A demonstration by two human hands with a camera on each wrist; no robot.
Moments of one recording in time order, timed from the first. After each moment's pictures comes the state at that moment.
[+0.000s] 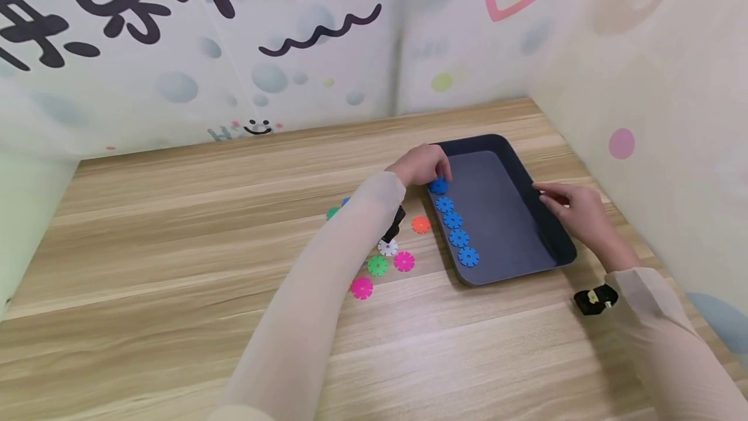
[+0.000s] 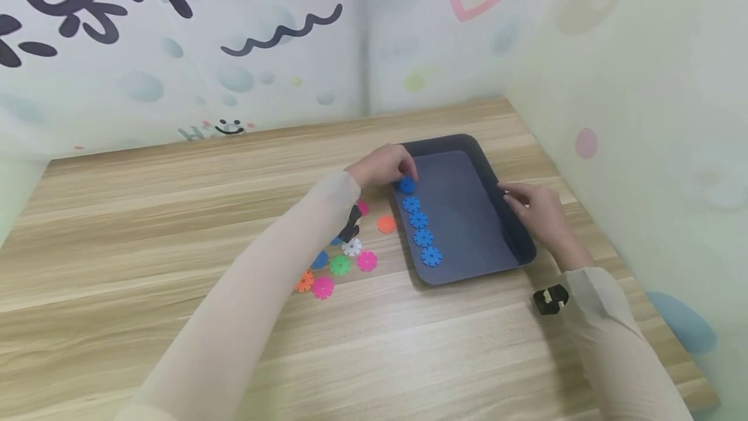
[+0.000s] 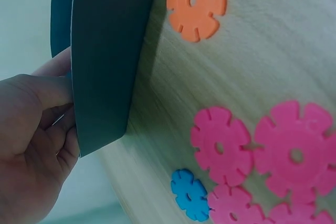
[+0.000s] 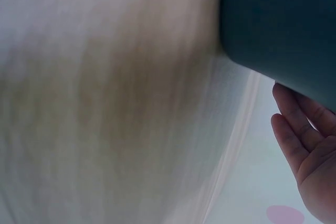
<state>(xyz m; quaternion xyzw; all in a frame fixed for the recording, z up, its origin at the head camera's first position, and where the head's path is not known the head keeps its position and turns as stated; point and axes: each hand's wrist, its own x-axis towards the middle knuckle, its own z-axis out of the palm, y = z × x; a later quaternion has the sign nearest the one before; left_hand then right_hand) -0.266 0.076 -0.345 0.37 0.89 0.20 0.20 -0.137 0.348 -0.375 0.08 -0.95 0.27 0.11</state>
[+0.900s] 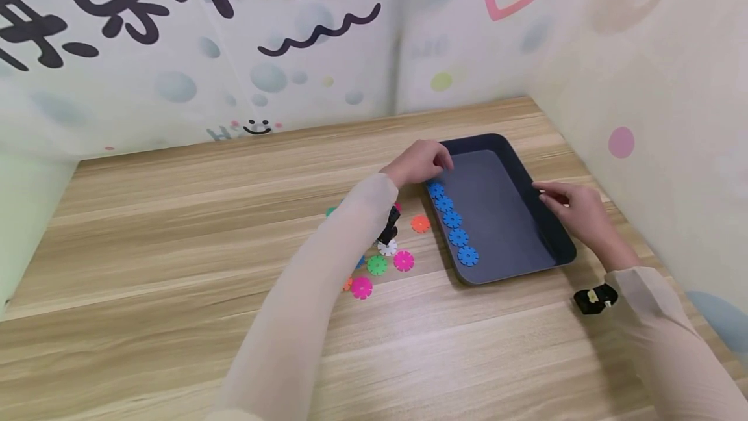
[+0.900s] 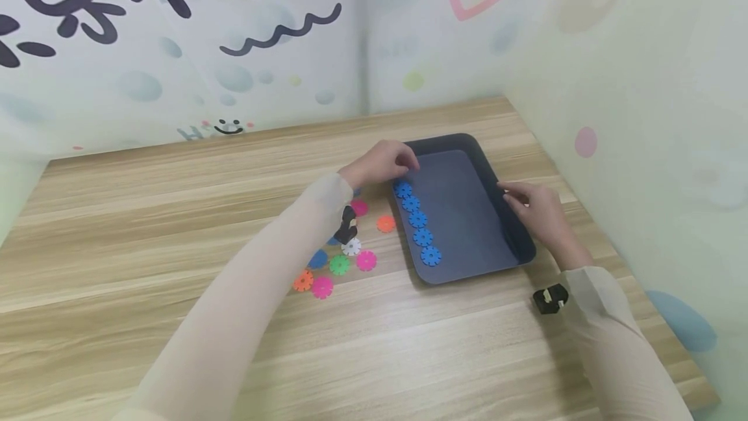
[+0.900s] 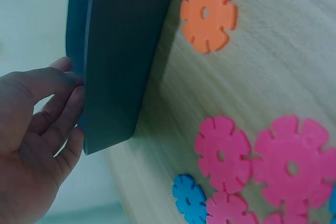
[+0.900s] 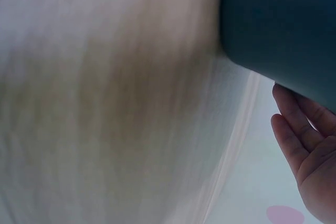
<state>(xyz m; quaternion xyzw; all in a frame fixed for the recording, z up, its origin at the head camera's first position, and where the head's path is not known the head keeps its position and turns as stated) -0.263 0.069 -0.347 0.36 0.87 0.29 0.16 -0.138 0.348 -0.377 0.08 -0.95 0.27 0.11</state>
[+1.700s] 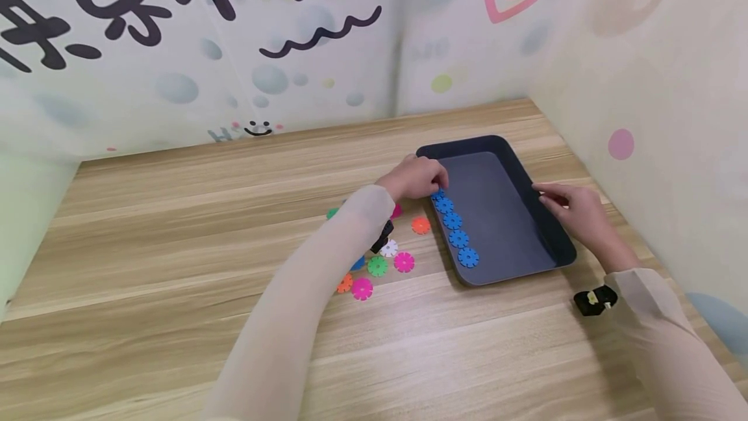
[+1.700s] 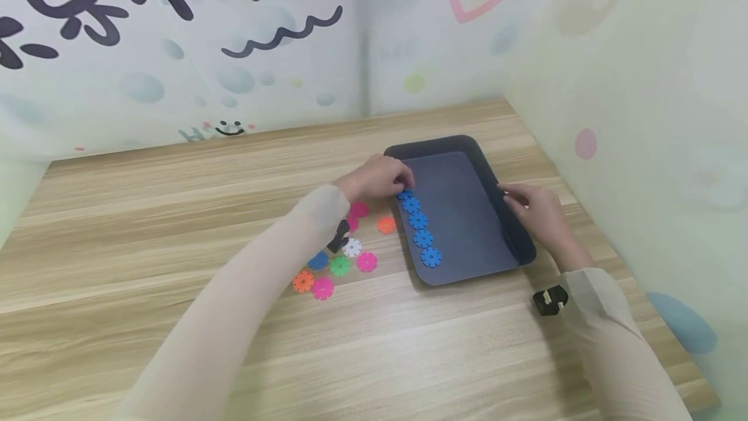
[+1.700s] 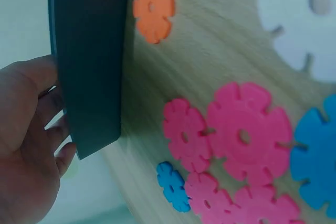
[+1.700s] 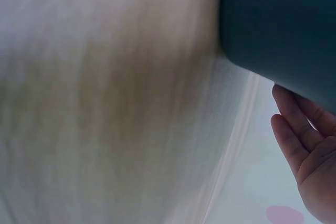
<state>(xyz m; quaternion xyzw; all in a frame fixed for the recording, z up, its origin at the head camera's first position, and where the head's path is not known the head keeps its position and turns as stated) -0.249 0.064 -0.351 0.42 0.89 0.13 0.15 -0.138 0.347 -0.376 0.08 -0.95 0.26 0.12</state>
